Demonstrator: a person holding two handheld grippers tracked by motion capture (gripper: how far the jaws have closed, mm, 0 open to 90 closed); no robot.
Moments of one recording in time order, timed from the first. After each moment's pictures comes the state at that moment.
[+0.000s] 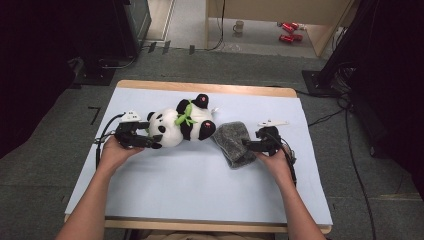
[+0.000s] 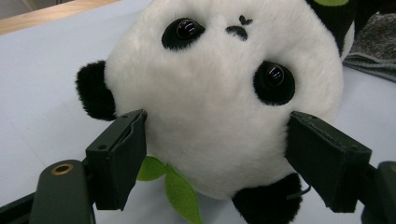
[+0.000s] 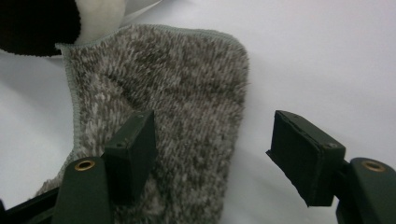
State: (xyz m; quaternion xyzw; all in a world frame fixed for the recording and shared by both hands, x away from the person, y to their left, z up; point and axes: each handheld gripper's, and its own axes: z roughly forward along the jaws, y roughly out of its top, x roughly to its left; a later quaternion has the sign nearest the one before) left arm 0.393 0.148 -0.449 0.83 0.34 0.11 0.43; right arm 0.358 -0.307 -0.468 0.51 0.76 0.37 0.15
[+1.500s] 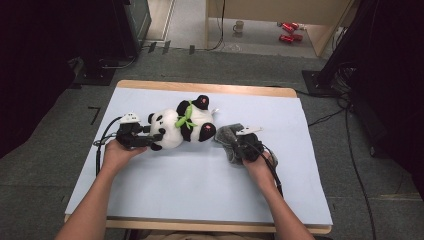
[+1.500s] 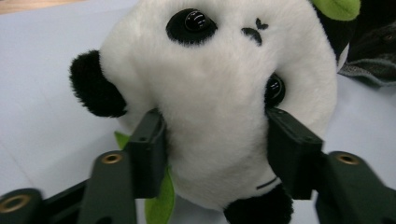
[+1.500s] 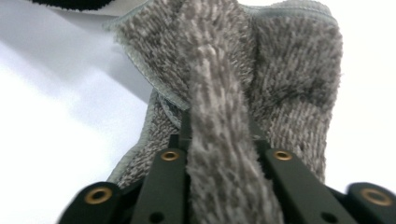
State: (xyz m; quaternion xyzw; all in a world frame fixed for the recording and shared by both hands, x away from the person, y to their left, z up) left arm 0.391 0.148 -0.458 0.81 0.36 0.09 0.45; right arm 0.349 -0.253 -0.483 0.48 0.80 0.30 0.16
